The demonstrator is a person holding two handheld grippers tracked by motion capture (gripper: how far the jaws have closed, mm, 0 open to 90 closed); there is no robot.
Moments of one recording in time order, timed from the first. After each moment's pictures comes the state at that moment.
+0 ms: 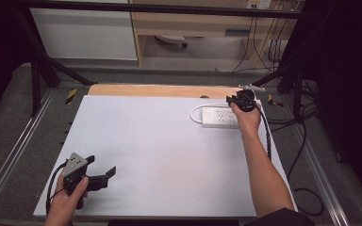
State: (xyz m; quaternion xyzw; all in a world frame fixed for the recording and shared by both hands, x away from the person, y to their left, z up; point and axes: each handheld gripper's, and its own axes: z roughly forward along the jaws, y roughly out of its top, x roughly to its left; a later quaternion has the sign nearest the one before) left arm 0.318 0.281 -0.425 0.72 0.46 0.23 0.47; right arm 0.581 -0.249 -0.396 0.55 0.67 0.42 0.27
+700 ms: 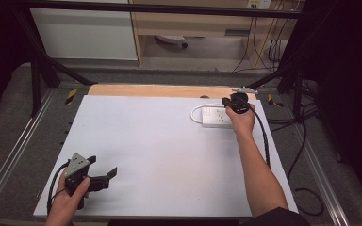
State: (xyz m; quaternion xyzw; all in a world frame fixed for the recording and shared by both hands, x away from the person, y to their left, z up) left arm 0.318 0.277 -0.426 0.73 0.45 0.23 0.46; right arm 0.581 -0.232 -0.409 0.53 0.68 0.43 0.27
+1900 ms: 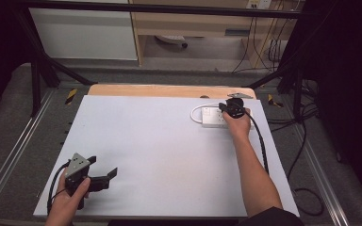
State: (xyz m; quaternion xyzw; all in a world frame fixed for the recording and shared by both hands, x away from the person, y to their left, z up) left arm 0.318 0.277 -0.426 0.73 0.45 0.23 0.46; right arm 0.580 -0.224 -0.432 0.52 0.69 0.42 0.25
